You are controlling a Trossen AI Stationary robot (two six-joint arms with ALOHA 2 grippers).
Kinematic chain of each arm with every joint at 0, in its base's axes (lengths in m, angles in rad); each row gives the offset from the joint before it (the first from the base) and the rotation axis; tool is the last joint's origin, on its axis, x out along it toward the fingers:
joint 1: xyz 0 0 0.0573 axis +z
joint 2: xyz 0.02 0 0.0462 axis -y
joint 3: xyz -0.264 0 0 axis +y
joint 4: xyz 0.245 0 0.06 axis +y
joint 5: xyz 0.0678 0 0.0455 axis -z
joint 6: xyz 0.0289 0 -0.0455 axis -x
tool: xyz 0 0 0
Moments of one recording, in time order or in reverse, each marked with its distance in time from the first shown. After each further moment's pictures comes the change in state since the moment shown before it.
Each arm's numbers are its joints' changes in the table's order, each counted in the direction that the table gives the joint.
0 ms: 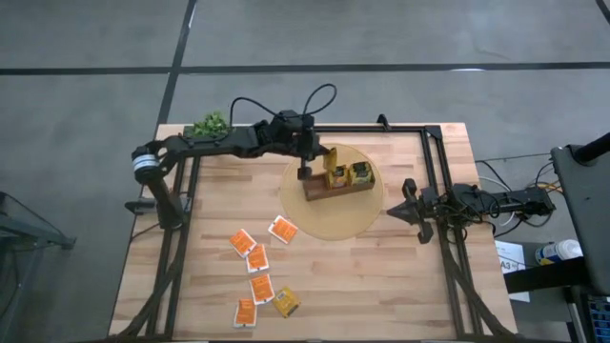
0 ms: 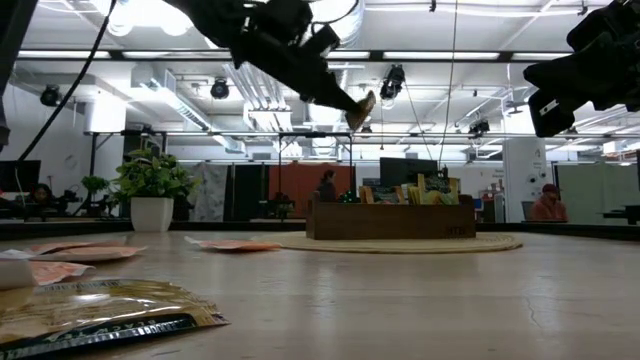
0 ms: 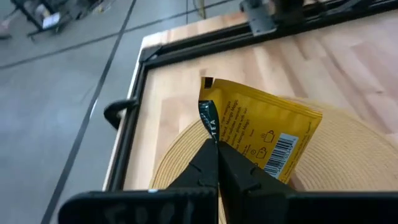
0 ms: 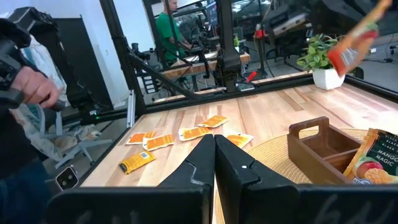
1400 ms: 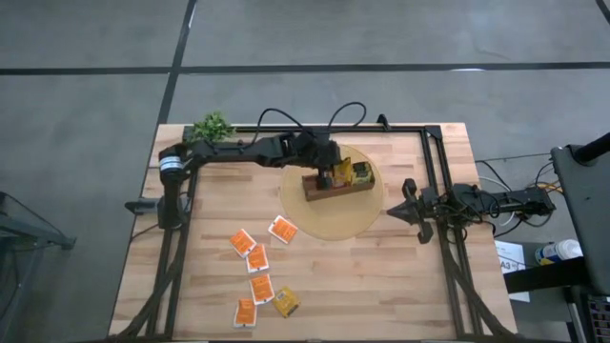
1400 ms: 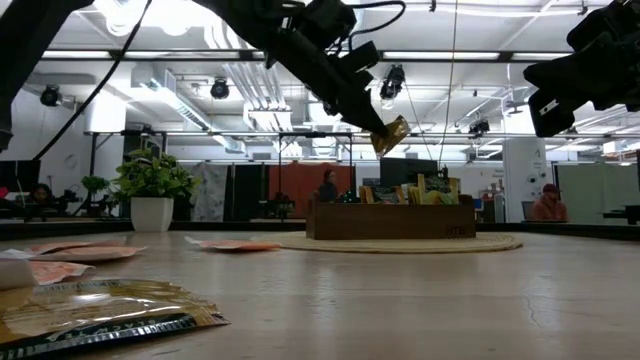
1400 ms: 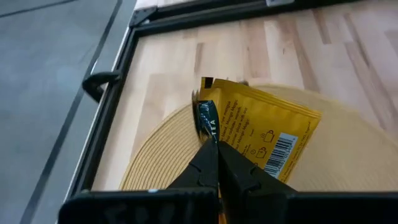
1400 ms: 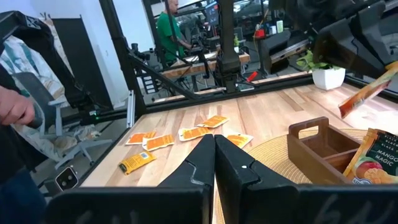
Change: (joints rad) left arm -0.116 -0.201 -0.216 0.136 -0.197 0.130; right arm 0.000 0.000 0.000 0.000 0.000 0.000
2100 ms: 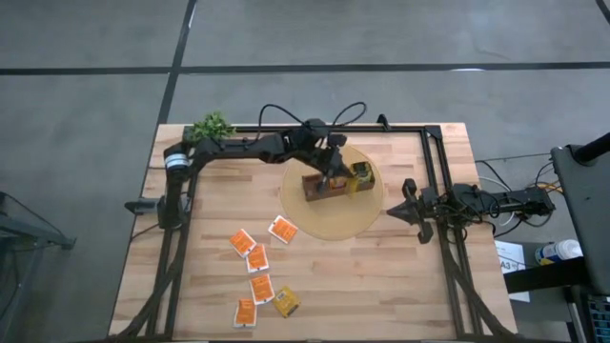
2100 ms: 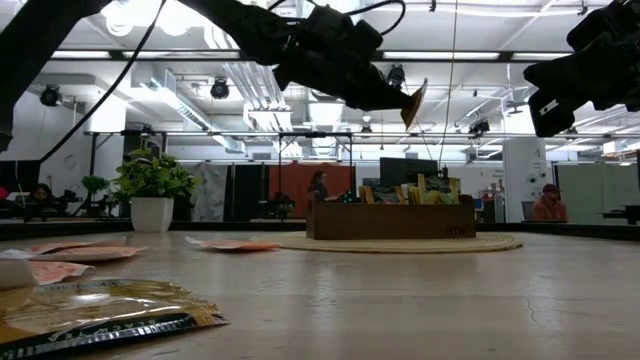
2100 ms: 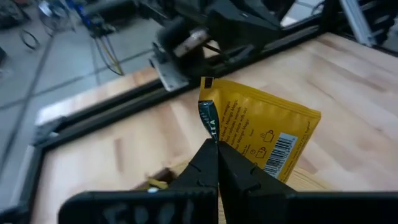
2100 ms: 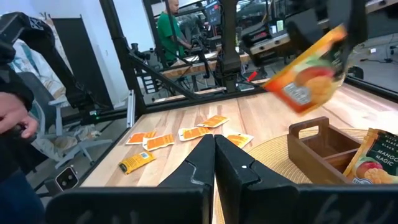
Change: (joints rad) left arm 0.053 -0.048 0.001 -0.197 0.552 -0.205; right arm 0.000 0.000 0.000 0.000 0.000 0.000
